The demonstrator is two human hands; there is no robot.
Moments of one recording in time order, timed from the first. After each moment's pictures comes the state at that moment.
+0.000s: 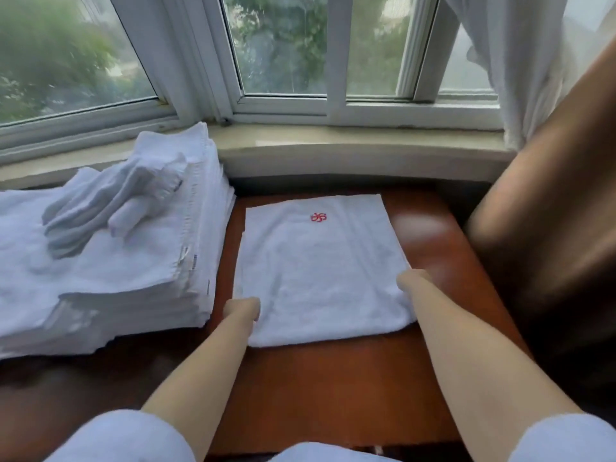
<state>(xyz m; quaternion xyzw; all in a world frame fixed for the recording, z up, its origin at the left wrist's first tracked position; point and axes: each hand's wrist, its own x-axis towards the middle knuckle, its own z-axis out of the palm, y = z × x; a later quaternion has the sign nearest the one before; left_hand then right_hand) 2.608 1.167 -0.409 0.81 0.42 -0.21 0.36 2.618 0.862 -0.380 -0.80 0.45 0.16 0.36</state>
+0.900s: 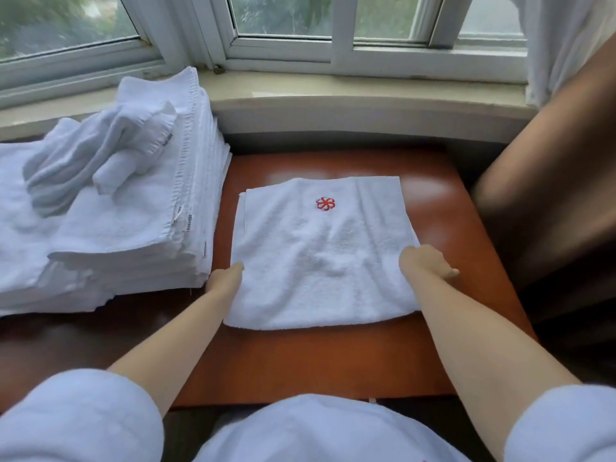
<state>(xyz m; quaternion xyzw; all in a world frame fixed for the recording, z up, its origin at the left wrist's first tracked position) 2.579 1.189 -0.401 0.75 0.42 -0.17 0.48 2.581 0.864 -0.384 -0.86 0.46 0.15 0.17</state>
